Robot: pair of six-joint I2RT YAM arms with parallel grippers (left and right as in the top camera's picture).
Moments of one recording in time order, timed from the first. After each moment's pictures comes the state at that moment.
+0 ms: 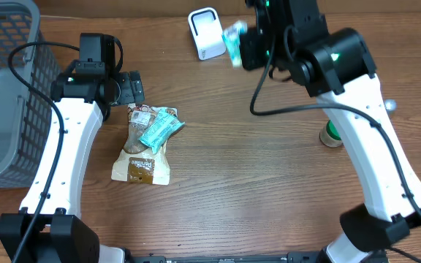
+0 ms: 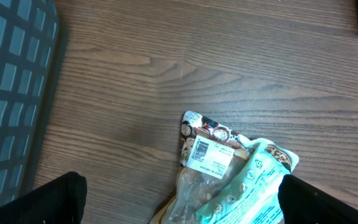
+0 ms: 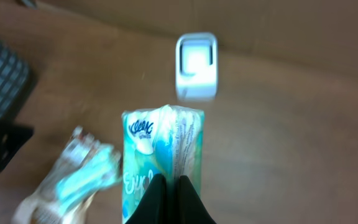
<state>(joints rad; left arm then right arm) -0.05 1.62 1.45 -0.89 -0.17 -0.23 0.47 1.81 2.19 -1.13 0.02 0.14</state>
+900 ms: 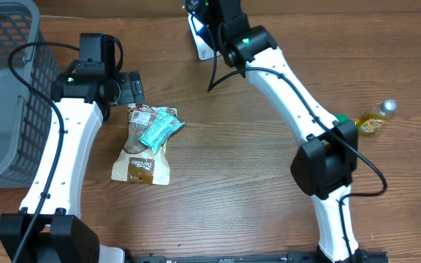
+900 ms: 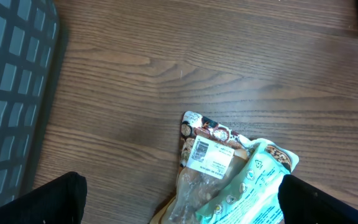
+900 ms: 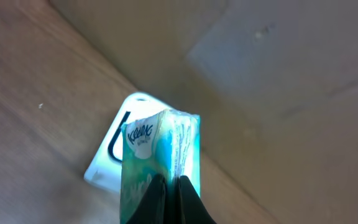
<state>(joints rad) -0.05 1.62 1.45 -0.89 -0.17 -0.23 0.50 2.27 2.20 -0.52 0.24 -0.46</state>
